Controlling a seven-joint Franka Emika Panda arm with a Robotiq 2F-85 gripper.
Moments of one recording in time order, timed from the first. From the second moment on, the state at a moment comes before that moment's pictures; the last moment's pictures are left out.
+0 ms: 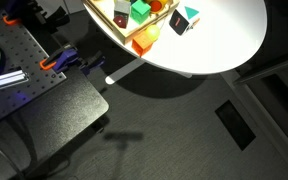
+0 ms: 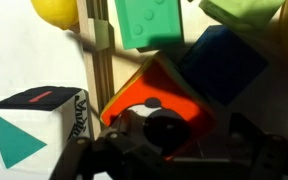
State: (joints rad) arm 0.00 0.51 -0.09 -2.06 -0.13 2.57 0.06
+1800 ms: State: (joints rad) arm 0.09 0.45 -0.20 -2.04 -0.24 2.48 0.21
